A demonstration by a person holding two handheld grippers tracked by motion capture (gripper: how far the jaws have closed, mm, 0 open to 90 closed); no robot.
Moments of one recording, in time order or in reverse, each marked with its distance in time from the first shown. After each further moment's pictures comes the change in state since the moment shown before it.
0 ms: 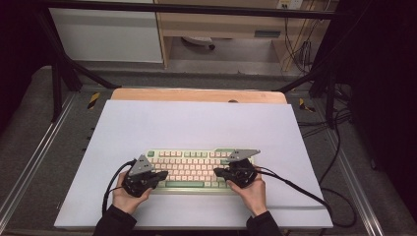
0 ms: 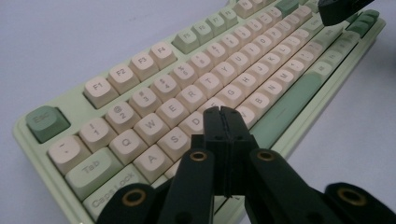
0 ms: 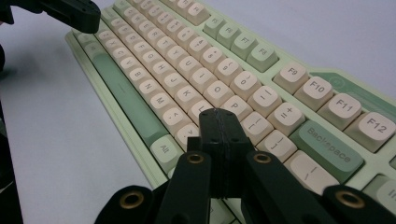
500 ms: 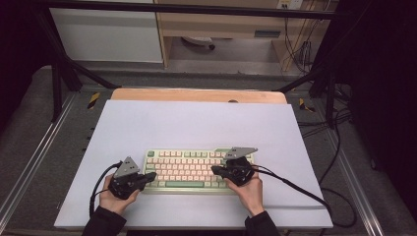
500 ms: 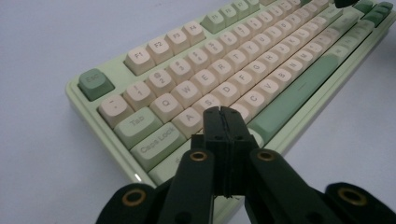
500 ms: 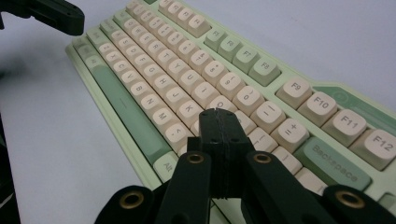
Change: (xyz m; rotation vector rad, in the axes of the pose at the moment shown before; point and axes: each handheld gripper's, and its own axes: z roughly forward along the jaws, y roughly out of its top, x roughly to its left) left arm 0.017 -0.018 -0.022 0.001 0.024 -0.030; right arm 0.003 0.008 0.005 -0.012 -0.006 0.015
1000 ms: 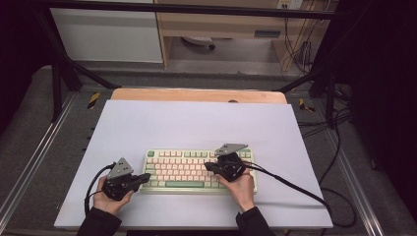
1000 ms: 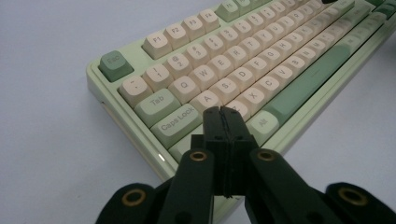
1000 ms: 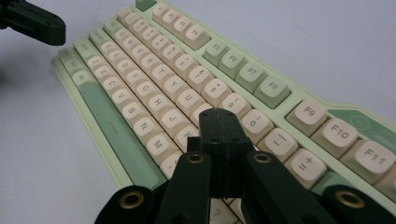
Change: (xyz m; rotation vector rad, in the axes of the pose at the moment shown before) left arm 0.009 -0.009 -0.007 0.006 0.013 -0.012; right arm 0.003 0.013 0.022 0.006 -0.016 0.010
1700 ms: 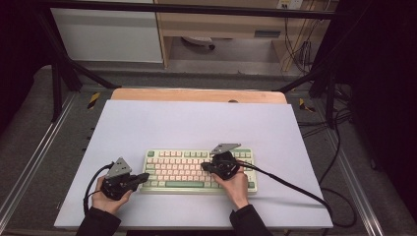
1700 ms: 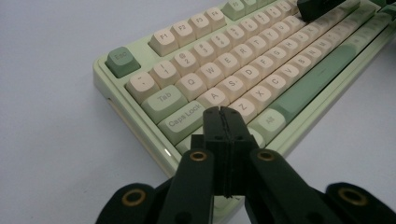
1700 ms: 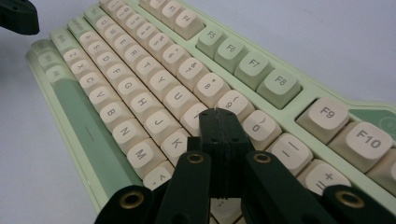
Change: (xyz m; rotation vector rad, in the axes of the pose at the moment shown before) left arm 0.004 -0.002 0.000 -0.001 0.004 -0.011; right arm -0.005 -0.003 0.025 0.026 -0.002 0.013
